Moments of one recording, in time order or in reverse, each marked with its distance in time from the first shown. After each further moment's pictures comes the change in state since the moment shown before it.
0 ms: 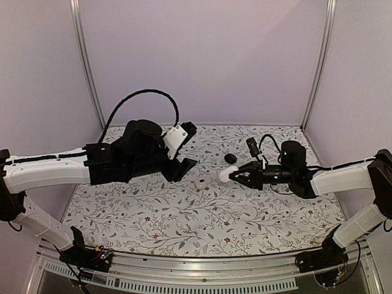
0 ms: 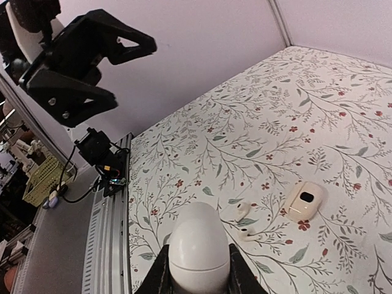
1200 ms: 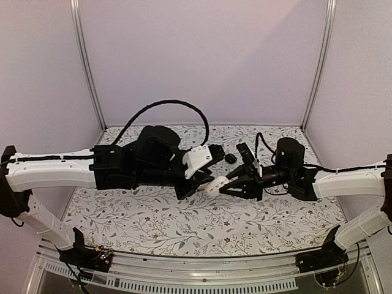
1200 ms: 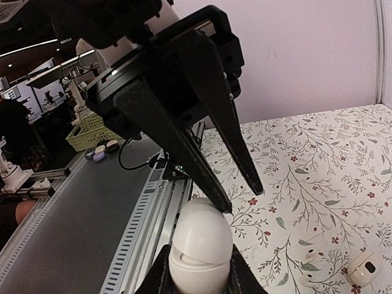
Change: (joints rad) left arm -0.135 0.055 0.093 -0.078 0.213 0.128; right arm 0.151 -0.089 0.052 -0.040 -0.142 -0.180
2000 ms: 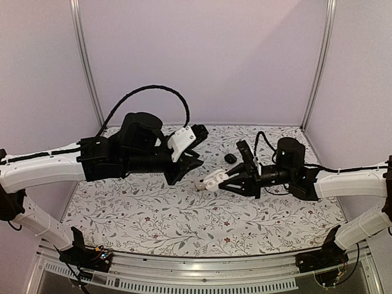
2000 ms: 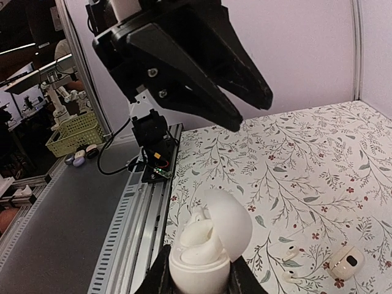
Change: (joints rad) left arm 0.094 -0.076 -0.011 0.003 -0.009 -0.040; right arm 0.004 -0.010 0.000 -0.044 0.097 -0.006
